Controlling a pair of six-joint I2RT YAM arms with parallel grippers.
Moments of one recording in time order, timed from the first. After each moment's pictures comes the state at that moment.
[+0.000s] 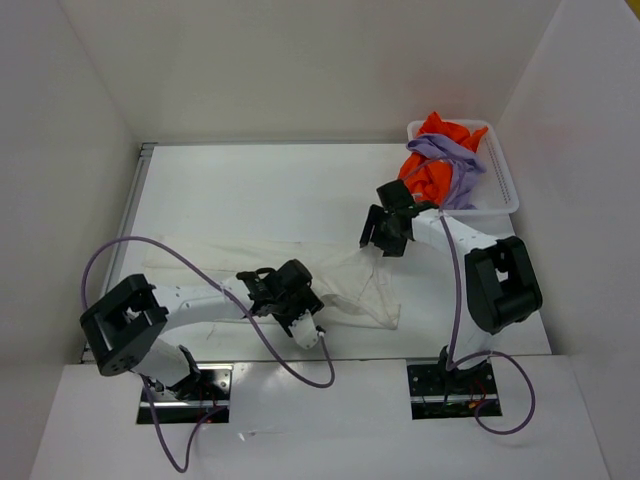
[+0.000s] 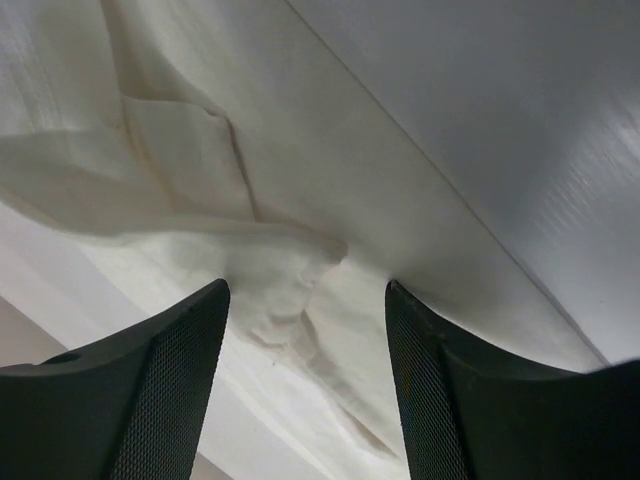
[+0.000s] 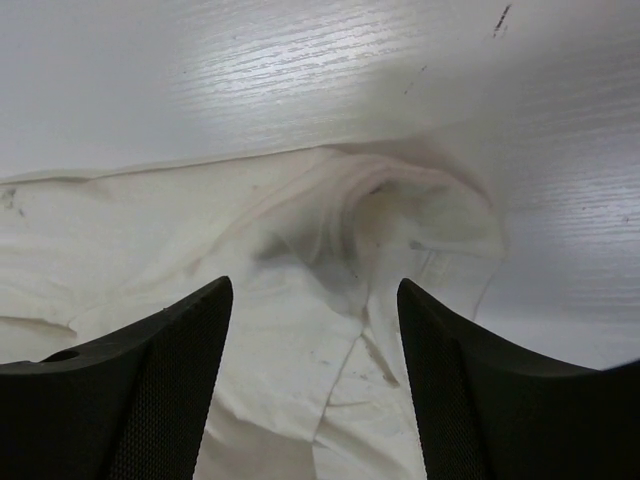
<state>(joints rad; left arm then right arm) -0.93 1.45 0.73 -0.35 0.09 1.51 0.37 1.65 1.07 -0.52 0.00 0.69</state>
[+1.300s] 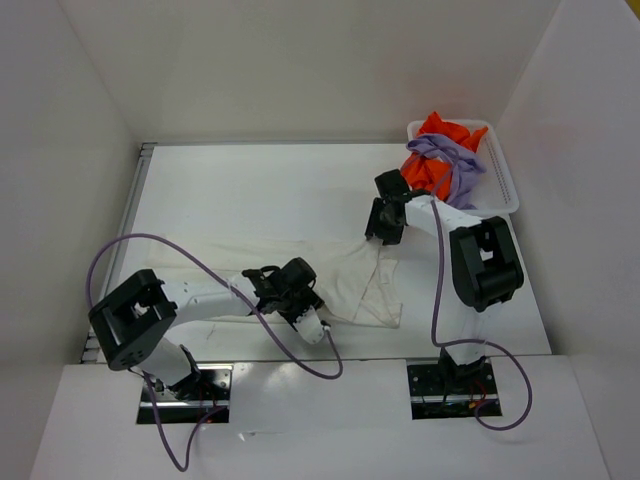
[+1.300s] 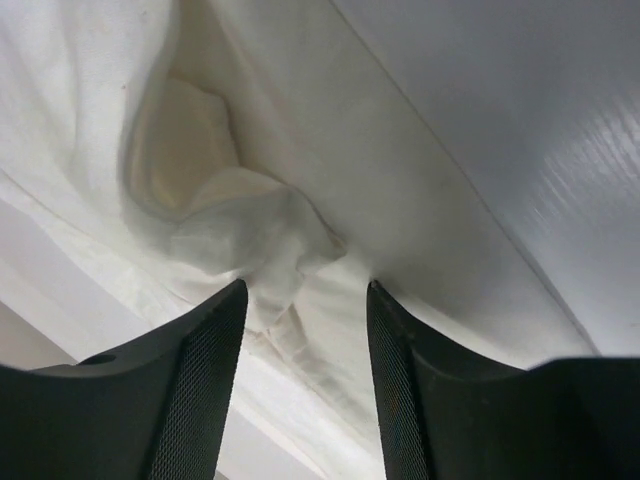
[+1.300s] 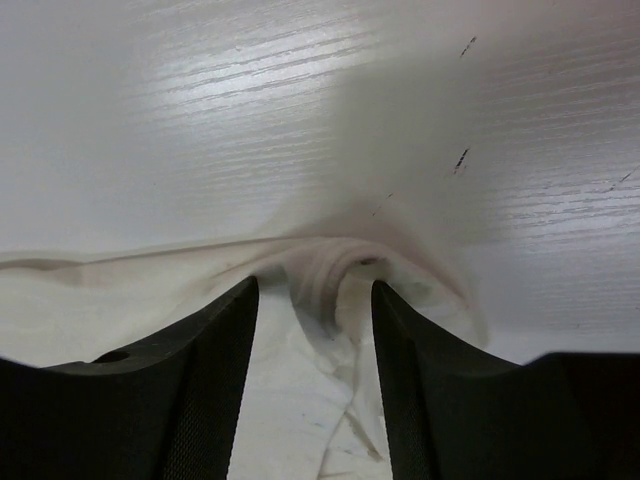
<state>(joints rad) -0.93 1.52 0.75 -0.31 0.05 1.45 0.33 1.83 1.22 -0.51 0.05 0.60</state>
